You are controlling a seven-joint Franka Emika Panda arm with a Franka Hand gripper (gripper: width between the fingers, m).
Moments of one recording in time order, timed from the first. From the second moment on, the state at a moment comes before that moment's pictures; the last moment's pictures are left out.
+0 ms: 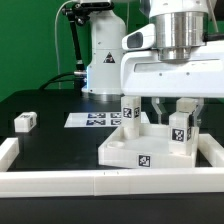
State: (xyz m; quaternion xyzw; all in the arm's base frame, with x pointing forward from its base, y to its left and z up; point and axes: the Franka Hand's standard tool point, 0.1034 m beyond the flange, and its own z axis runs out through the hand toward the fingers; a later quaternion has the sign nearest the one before) arm 0.590 0.086 0.077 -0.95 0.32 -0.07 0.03
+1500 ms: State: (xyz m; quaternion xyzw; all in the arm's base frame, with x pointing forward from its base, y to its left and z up) arm 0.568 0.022 0.120 -0.99 0.09 -0.07 0.03
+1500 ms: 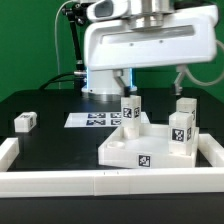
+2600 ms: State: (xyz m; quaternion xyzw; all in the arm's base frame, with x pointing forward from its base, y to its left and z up) arm 0.525 -0.093 0.121 -1.00 0.02 -0.07 0.01
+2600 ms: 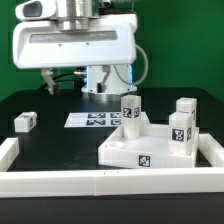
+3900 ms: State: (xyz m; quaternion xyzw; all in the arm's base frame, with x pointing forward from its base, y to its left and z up) arm 0.435 -0.222 0.088 -1.00 0.06 -0.05 -0.02
